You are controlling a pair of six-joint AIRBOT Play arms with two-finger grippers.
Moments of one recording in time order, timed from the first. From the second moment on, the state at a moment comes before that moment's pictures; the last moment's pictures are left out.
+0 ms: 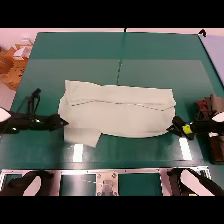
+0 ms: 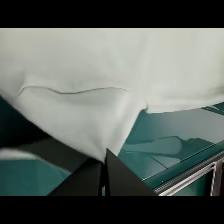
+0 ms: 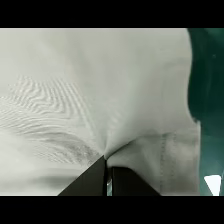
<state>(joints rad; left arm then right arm) 0.15 -0.82 0.62 0.84 -1.24 -1.30 -0.46 -1.02 0.55 -1.08 1.17 1.57</state>
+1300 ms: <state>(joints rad) 0.07 -1.69 1.55 0.73 -0.81 -1.24 -0.50 -1.73 1.47 -0.90 1.16 1.44</state>
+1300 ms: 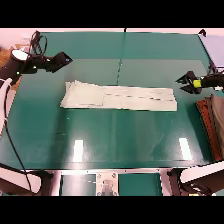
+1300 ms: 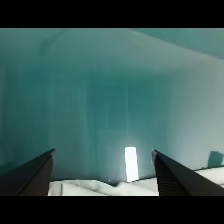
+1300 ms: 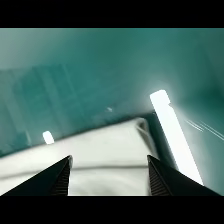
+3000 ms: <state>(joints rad) -0.64 -2.01 1.62 0.52 -0.53 -1.22 -0.40 -1.64 1.81 -0.64 1.72 1.22</state>
